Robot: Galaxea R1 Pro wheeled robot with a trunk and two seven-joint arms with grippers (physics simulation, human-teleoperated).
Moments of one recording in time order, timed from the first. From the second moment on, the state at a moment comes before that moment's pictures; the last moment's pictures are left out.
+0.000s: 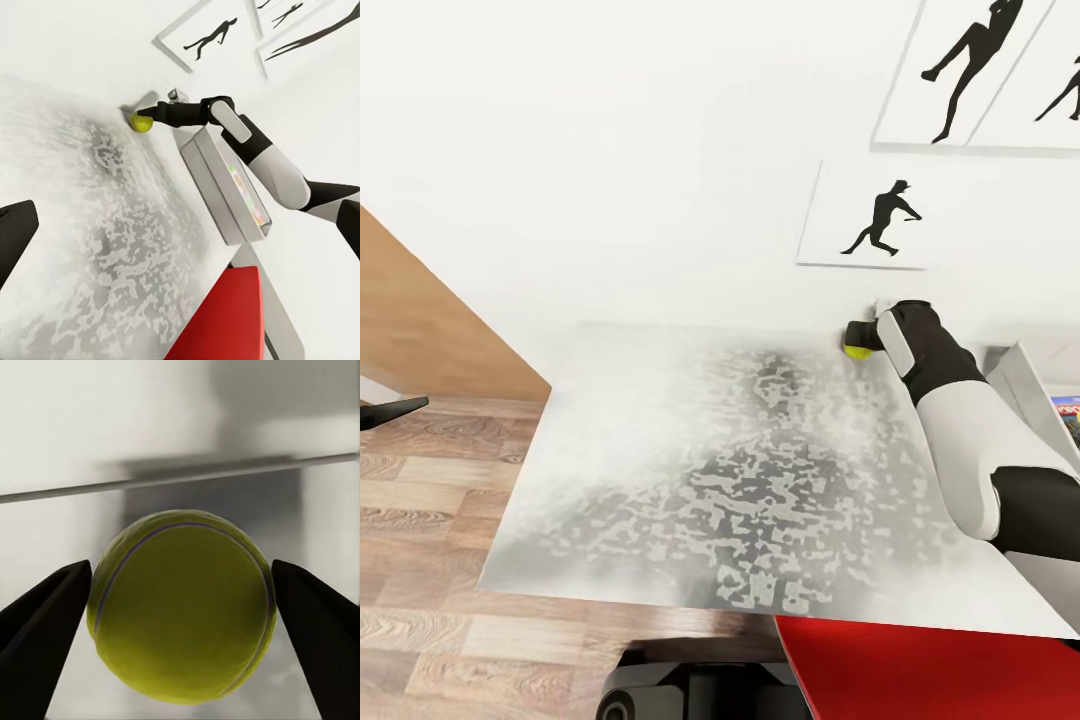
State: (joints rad) left arm -0.49 0.77 0.46 -1.46 0.71 1.04 -1.48; right arm -1.39 -0.08 0.00 -0.61 -0.19 0.77 -0.20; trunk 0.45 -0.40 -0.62
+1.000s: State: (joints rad) left arm -0.50 0.77 0.46 -1.46 0.71 1.04 -1.49; right arm -1.39 -0.08 0.00 -0.68 -0.21 0.91 -0.19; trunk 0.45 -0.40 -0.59
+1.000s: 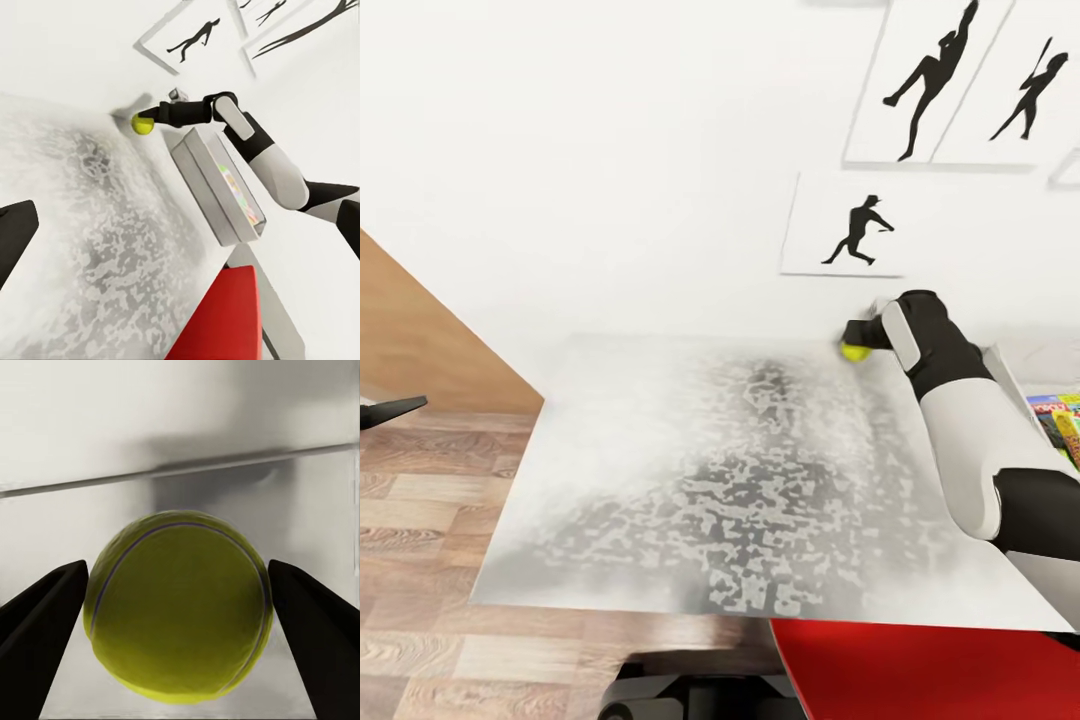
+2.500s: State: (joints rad) left arm -0.49 0.77 0.49 -1.46 0.71 1.04 -1.49; right arm -1.39 -0.09 -0.01 -0.82 -0.56 1.04 -0.10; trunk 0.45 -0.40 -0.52
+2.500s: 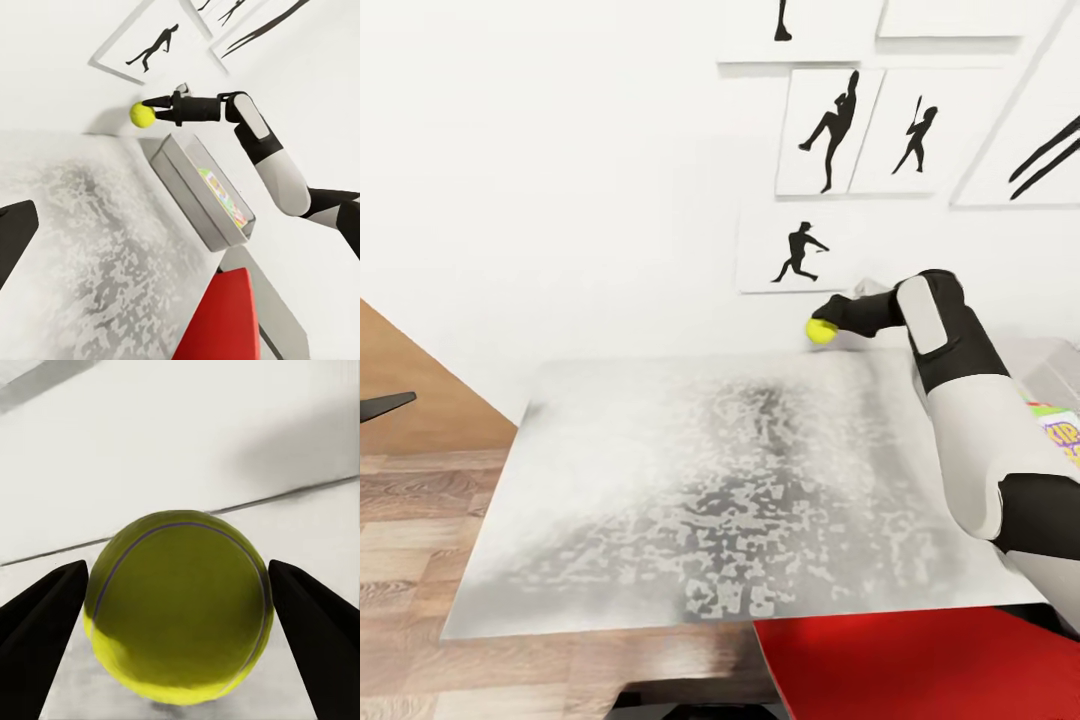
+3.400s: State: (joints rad) left arm -0.49 0.77 0.50 -1.46 0.71 1.04 -1.49; right arm -1.39 -0.08 0.00 -0.82 -0.62 1.04 -0.10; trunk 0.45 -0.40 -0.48
